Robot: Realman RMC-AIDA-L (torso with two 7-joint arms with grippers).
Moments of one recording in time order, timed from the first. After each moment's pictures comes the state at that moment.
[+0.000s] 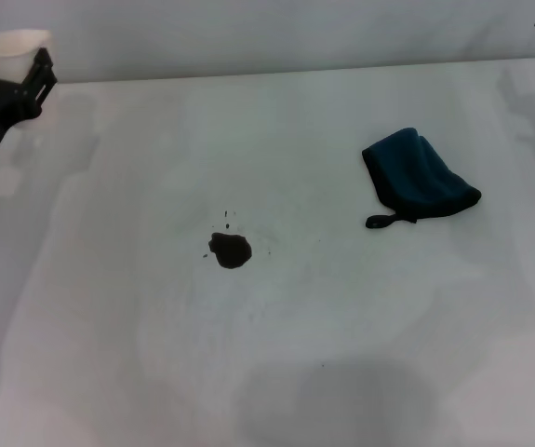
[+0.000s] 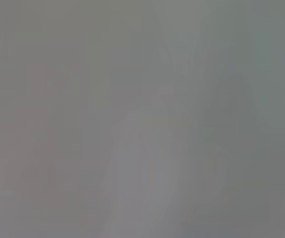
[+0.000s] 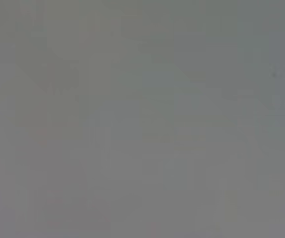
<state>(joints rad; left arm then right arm) -0.52 -2.09 1.70 0.36 -0.14 0.77 -0.40 0.63 2.02 -0.54 -0.15 2.44 0.73 -2.69</state>
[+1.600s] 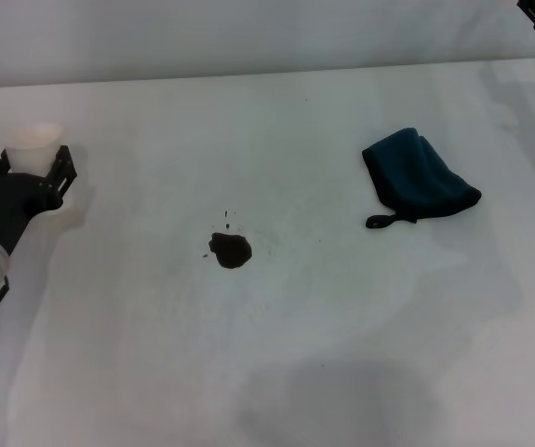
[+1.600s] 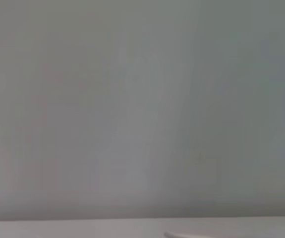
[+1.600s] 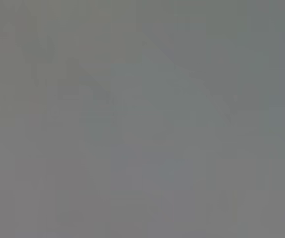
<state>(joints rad) -0.47 -2.10 2.26 0.29 -0.78 0.77 -0.16 0.67 2.02 -0.54 -0.14 2.44 0.73 -2.69</state>
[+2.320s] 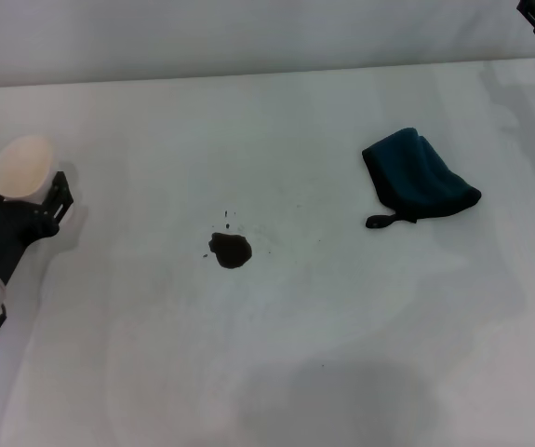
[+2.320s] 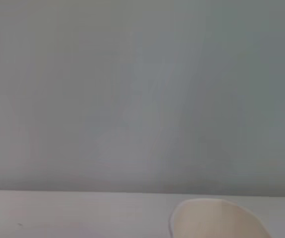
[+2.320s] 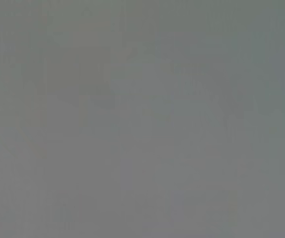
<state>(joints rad) -0.40 -2.10 2.29 0.33 -0.78 0.79 -0.16 0.66 2.02 -0.54 -0.14 2.43 0.74 -2.69</state>
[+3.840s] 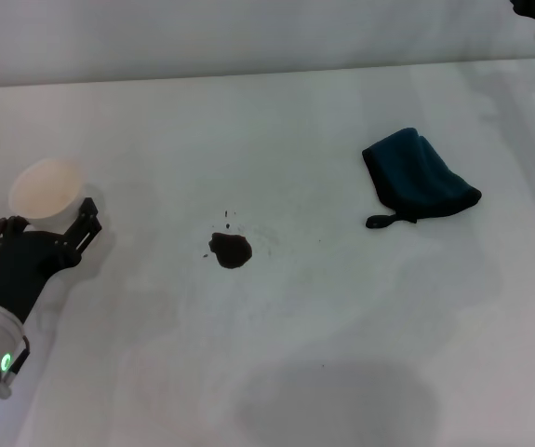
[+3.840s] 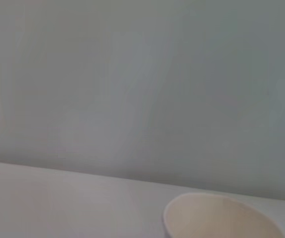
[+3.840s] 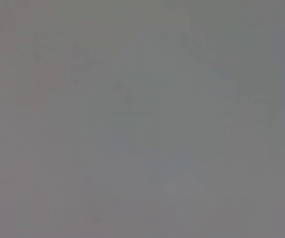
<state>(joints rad) -0.29 -2.09 2.39 0.43 -0.78 0.85 -0.23 0.71 2.02 -0.57 -0.14 2.43 0.74 -2.69</state>
